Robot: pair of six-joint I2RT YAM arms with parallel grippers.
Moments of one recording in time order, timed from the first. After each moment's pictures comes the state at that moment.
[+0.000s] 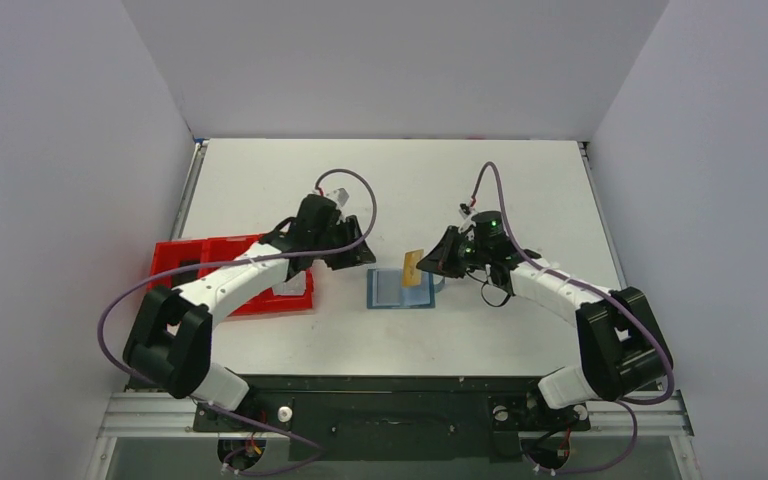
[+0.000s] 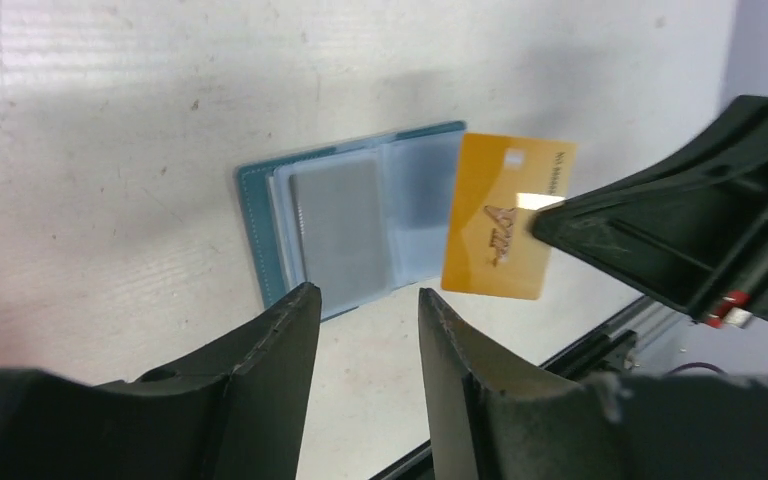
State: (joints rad) left arm -0.57 1.52 0.98 -0.27 0.18 -0.72; right arm 0.40 1.45 0.74 0.02 -0.46 0.81
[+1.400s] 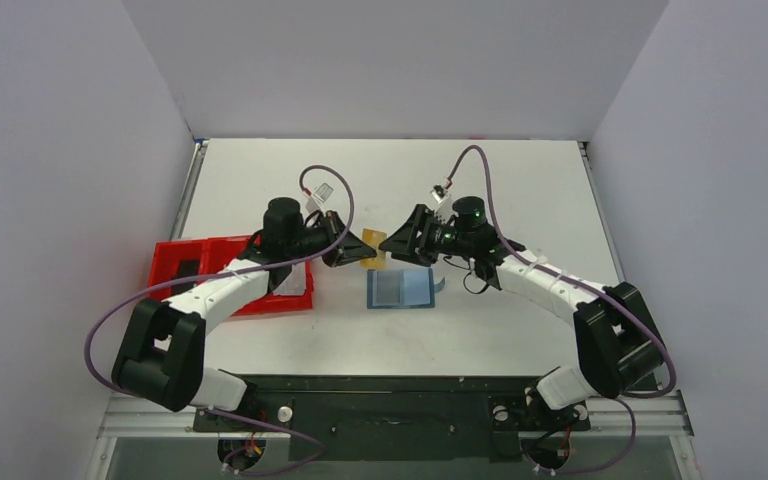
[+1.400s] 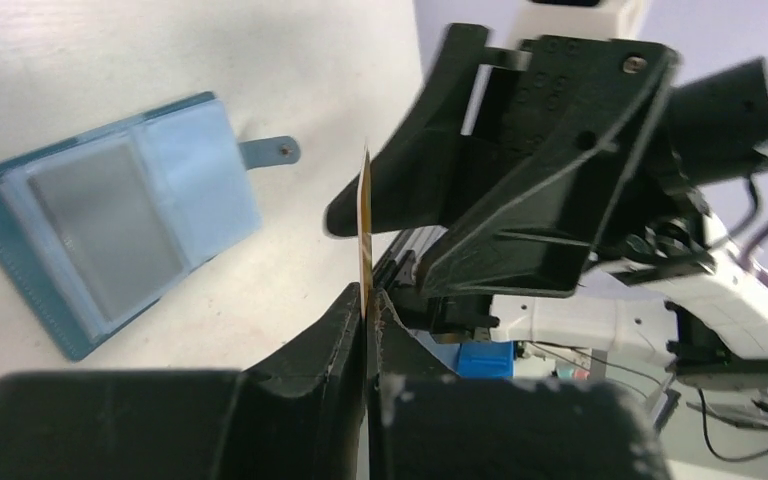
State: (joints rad) left arm -0.39 1.42 0.77 0.27 0.77 -1.03; right arm 0.52 1.50 0.86 0.23 -0.61 1.01
